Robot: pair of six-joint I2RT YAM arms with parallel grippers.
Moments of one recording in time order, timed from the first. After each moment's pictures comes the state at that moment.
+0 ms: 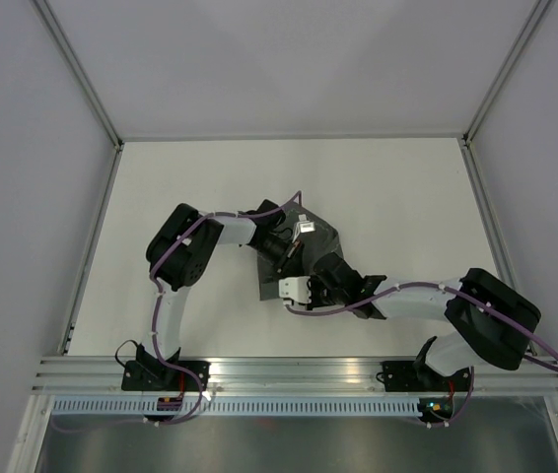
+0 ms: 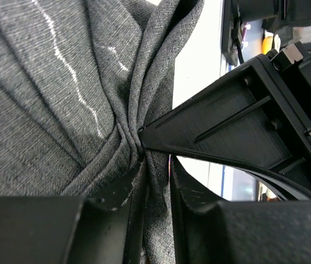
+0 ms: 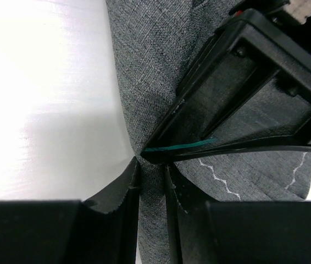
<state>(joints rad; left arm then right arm) -0.58 2.17 1.25 -0.37 1.18 0.16 0.92 1.47 0.55 0.13 -0.05 -0.80</state>
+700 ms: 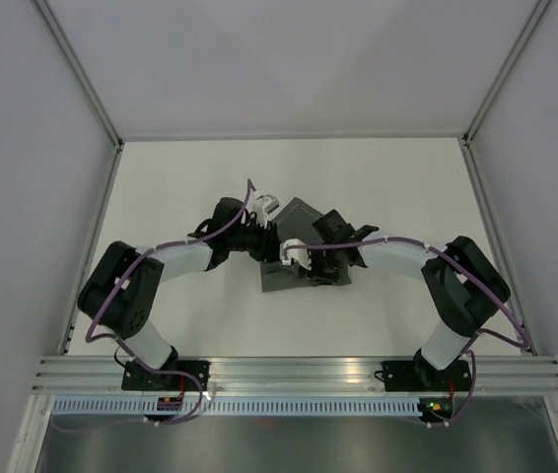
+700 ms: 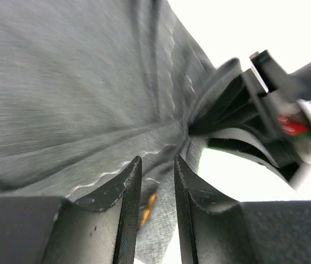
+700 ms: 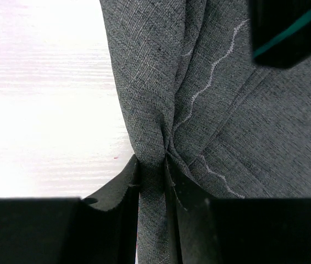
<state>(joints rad) -0.50 1.70 0.84 0.17 0.70 -0.18 0.68 1.66 0.90 -0.34 -0.42 -0.78</state>
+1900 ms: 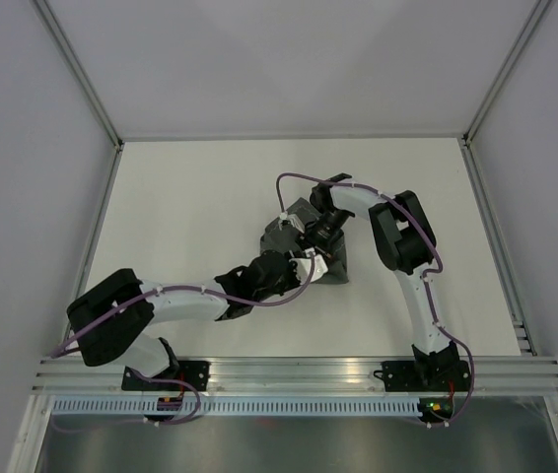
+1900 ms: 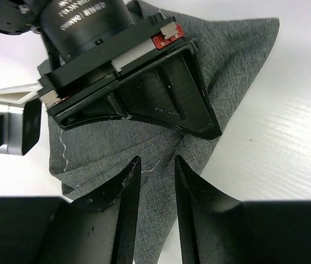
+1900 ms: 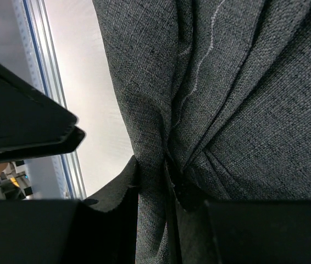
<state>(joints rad) -1.01 1.48 0.63 0.37 -0.17 0.41 0.48 2.35 1.75 -1.30 -0.86 -0.87</state>
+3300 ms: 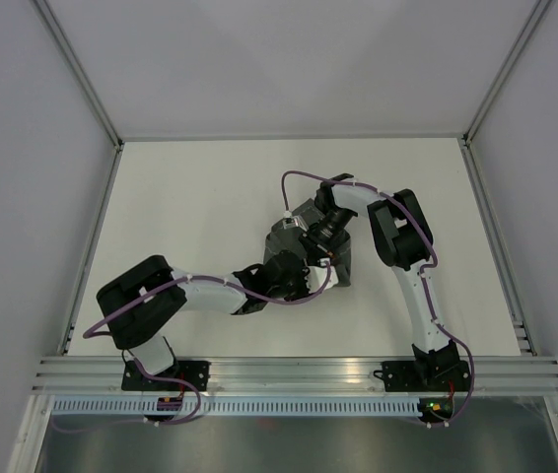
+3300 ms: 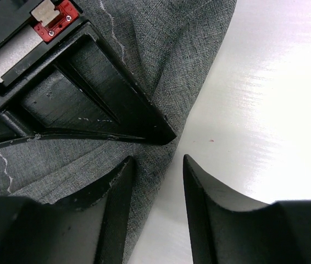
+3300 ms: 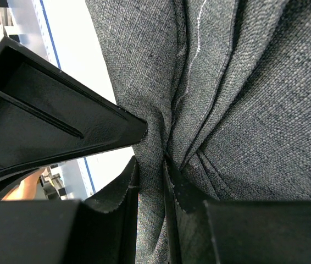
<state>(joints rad) -1.00 1.67 0.72 0.31 -0.03 0.47 0.45 2.42 1.79 -1.39 -0.90 -0.83</state>
